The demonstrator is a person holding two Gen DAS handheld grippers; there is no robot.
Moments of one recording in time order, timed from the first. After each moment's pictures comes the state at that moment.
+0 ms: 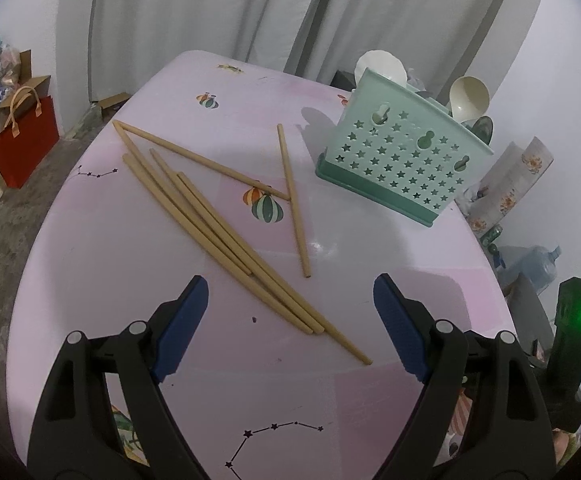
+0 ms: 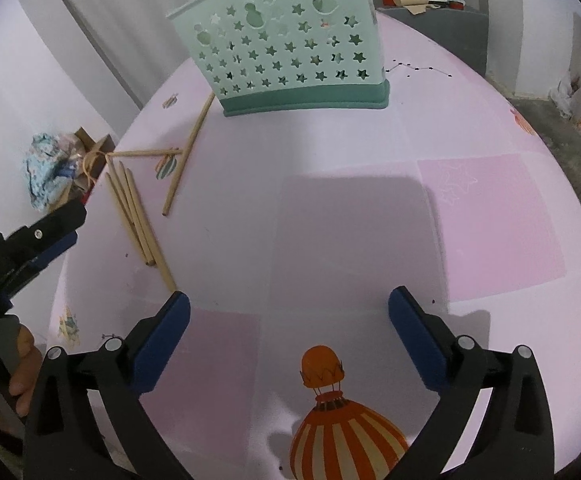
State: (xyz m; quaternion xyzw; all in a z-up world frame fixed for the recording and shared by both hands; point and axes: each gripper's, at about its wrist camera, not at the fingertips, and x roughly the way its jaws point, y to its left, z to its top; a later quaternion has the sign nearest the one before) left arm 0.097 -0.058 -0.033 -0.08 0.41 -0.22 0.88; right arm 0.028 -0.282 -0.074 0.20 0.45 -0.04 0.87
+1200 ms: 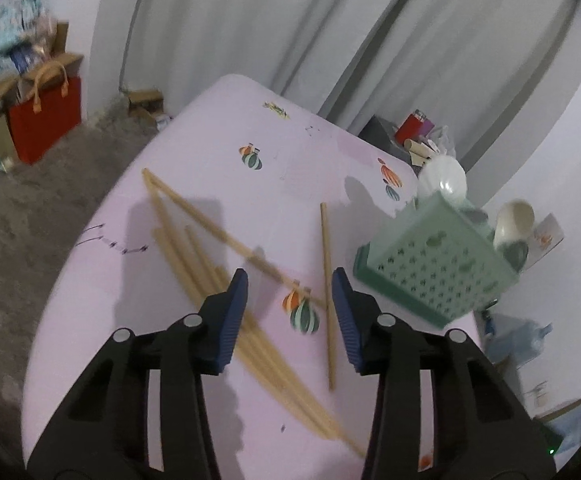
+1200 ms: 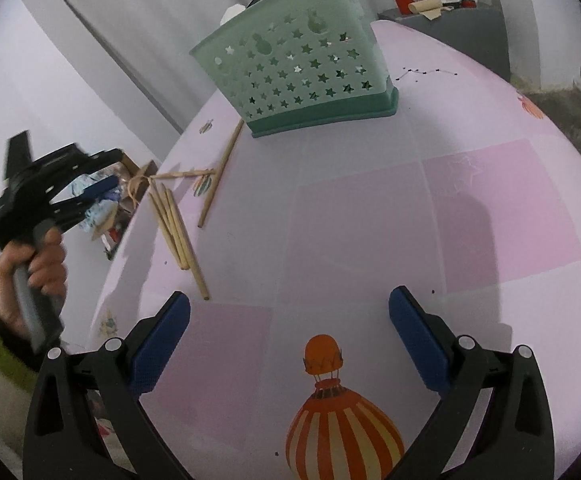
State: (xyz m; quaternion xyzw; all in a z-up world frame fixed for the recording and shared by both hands) left arm 0.197 -0.019 -0.004 -0.19 0.41 -0.17 0.88; right arm 0.003 -0.303 -0.079 0.26 0.39 0.04 0.88
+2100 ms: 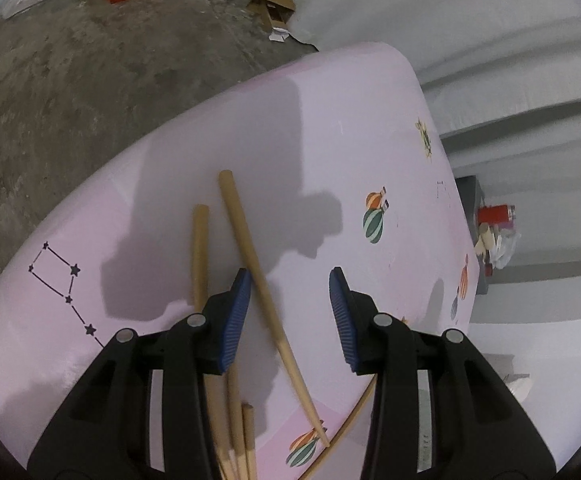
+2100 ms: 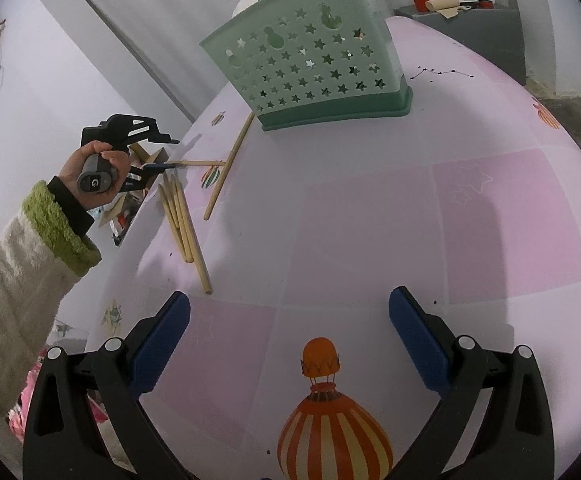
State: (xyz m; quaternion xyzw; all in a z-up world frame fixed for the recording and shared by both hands) left arm 0.338 0.032 -0.078 -0.40 0.52 0.00 0.75; right arm 0.009 -0.305 -0.079 0.24 0.40 0.06 0.88
